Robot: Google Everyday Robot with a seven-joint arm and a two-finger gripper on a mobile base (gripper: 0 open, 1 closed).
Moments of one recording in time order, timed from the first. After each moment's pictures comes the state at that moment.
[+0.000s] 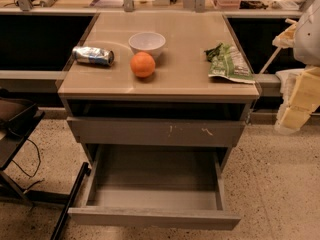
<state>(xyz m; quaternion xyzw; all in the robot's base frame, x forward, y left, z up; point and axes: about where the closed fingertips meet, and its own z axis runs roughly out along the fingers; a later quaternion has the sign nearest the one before) 0.438 -0.217 0.976 -0.60 0.78 -0.03 0.16</state>
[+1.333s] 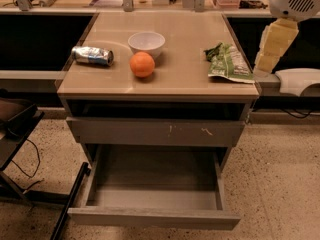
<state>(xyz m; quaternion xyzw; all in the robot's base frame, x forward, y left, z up) 0.561 -0.233 1.001 -0.56 0.80 -0.12 0.18</state>
